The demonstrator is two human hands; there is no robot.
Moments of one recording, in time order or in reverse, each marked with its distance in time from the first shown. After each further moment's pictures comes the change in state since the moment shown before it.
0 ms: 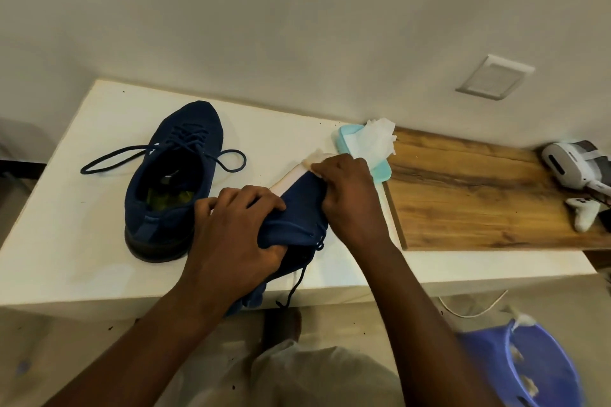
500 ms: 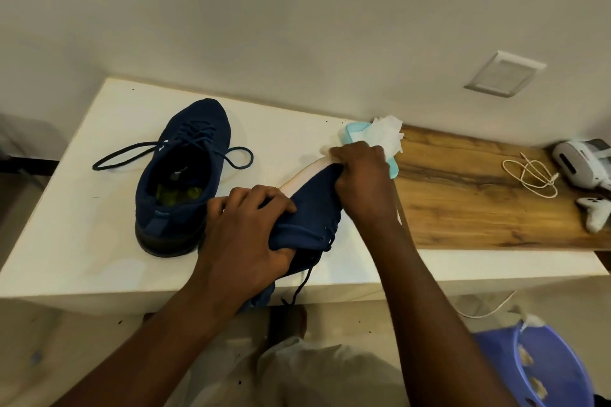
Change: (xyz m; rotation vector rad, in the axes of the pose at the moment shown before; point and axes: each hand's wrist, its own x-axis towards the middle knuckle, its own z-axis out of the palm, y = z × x) left_hand -0.005 0.004 0.001 0.019 -0.013 0.027; right_hand 0.019 0.007 -0.001 -0.018 -0.002 0.148
